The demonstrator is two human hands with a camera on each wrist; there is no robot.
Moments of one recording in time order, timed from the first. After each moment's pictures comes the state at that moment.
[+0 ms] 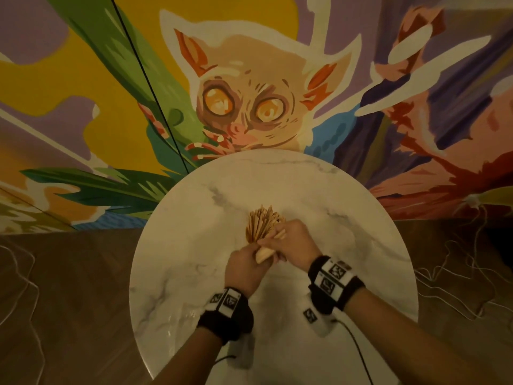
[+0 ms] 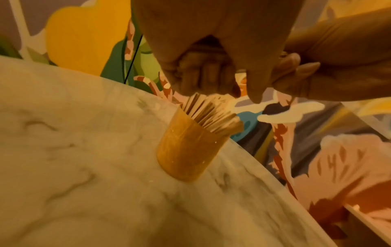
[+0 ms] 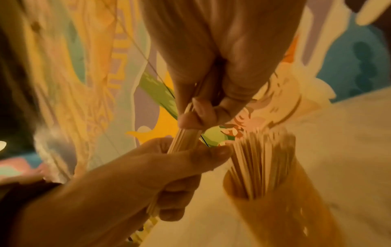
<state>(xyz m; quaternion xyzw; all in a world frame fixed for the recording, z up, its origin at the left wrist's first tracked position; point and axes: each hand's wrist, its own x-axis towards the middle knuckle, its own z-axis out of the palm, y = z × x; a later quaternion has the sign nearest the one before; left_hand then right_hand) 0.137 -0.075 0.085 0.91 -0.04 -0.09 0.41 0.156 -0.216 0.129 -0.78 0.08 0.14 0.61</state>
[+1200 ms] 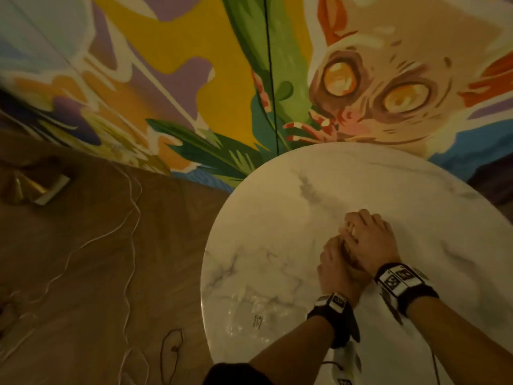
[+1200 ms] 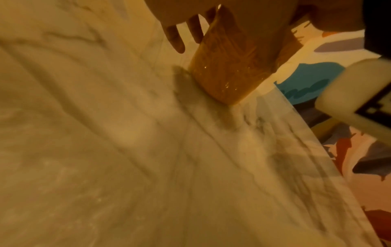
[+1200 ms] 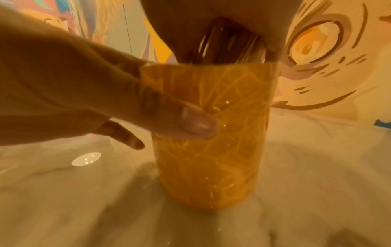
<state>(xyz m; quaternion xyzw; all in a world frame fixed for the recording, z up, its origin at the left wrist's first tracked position) 0.168 -0.123 0.008 0.86 0.16 -0.11 0.47 0.243 -0.199 0.048 -0.98 -0.12 0.07 0.11</state>
